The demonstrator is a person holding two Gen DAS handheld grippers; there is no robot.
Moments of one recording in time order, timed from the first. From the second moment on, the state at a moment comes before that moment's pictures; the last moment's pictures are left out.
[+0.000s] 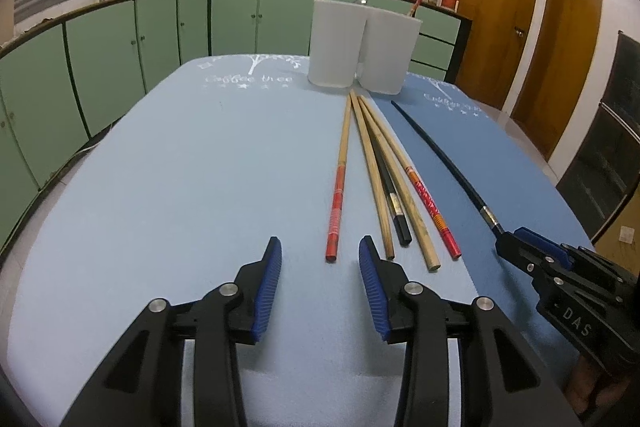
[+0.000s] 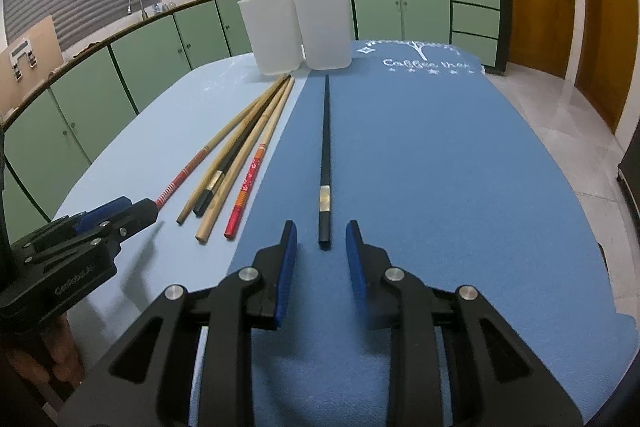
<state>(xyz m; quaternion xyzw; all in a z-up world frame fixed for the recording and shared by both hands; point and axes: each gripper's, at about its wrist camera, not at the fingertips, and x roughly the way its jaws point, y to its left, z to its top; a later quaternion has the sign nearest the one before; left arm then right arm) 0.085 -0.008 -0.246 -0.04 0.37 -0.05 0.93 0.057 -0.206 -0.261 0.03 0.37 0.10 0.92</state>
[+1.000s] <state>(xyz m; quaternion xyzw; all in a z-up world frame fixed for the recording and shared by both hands) 0.100 -0.031 -0.249 0.02 0.38 -0.06 0.92 0.070 -0.204 -0.264 0.01 0.39 0.07 0.92</state>
